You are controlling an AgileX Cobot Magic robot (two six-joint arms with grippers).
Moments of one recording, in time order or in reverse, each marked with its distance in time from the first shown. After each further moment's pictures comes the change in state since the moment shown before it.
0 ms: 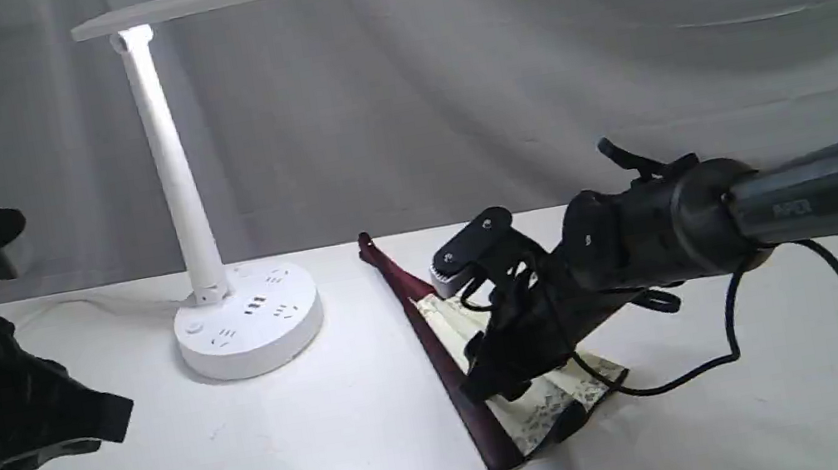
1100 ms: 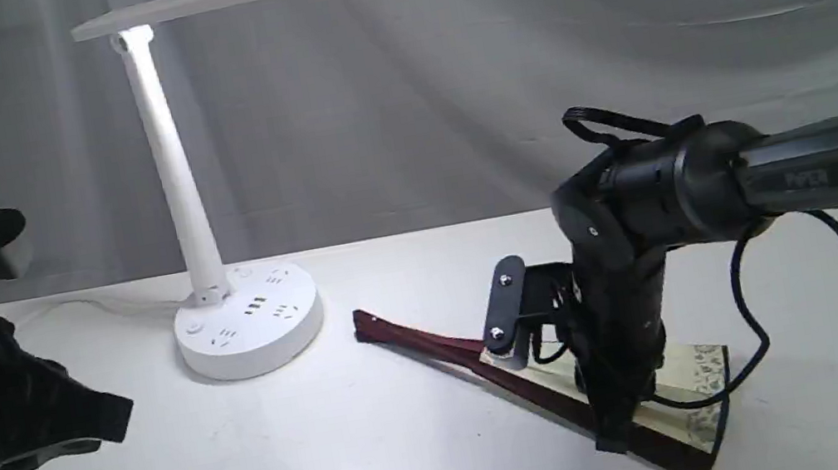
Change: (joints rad) left arm 0.000 0.000 0.000 0.000 0.000 0.000; right arm 0.002 -0.033 -0.032 -0.600 0.480 -0.026
